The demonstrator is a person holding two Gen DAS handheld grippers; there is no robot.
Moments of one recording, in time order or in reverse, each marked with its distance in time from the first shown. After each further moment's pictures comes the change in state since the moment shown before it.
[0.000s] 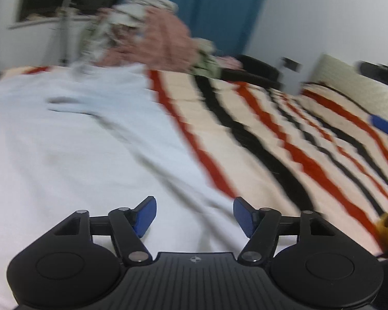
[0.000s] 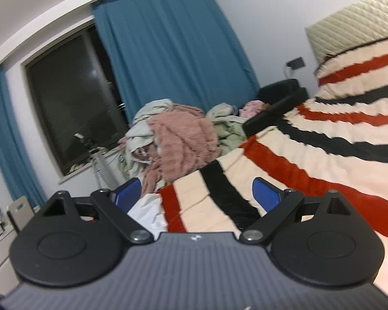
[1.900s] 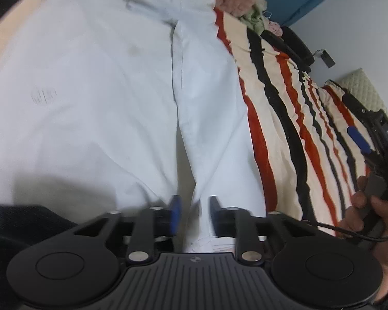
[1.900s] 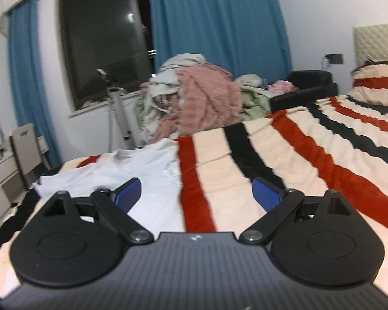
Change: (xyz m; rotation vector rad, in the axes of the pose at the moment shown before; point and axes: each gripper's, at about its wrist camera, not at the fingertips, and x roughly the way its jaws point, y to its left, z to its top) left arm -0.077 0.129 -0.024 -0.378 0.271 -0.014; right arm 0.017 0.066 -0.055 -0.256 0.181 0.091
